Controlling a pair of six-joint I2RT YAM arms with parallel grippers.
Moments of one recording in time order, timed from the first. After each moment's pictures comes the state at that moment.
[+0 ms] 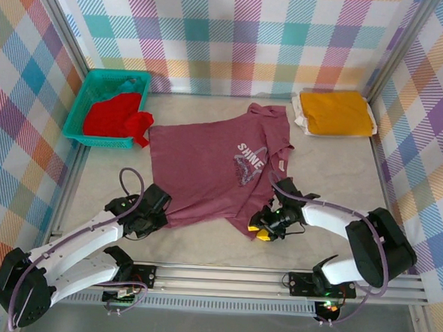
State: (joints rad) left arm -0.62 0.92 0.53 -0.86 -0.18 -1.07; right arm 0.56 1.40 0.54 -0.41 -0.62 1.00
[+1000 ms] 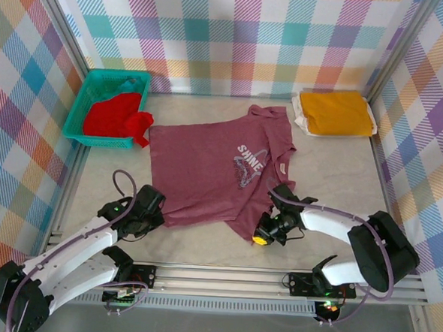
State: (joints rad) left arm -0.56 0.82 0.50 -0.84 -0.18 -1.04; right arm 0.58 1.36 0.52 -0.49 -0.53 1.03
